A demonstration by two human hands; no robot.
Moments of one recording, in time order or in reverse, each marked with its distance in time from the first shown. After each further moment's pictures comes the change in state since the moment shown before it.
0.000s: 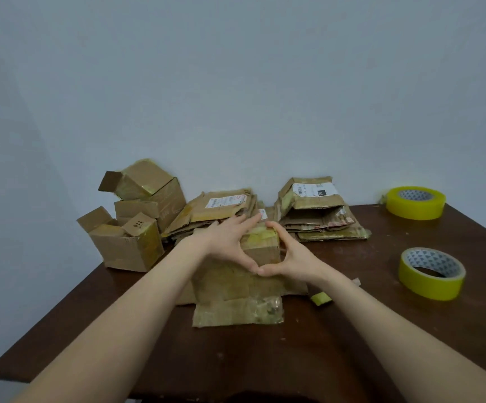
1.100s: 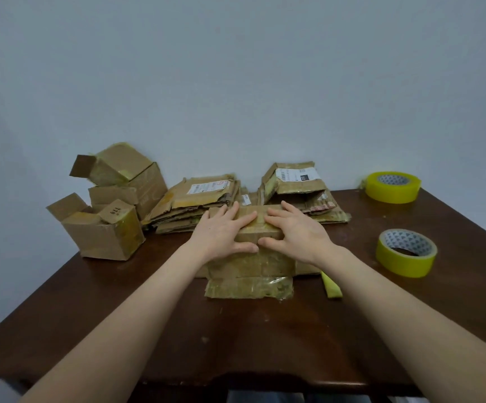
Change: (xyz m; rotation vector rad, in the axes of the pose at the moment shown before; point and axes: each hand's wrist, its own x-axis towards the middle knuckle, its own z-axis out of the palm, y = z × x) left_hand 0.007 0.023 0.030 0.125 0.112 -0.057; right_hand -0.022 -0.029 -0.027 -0.872 0.062 0.023
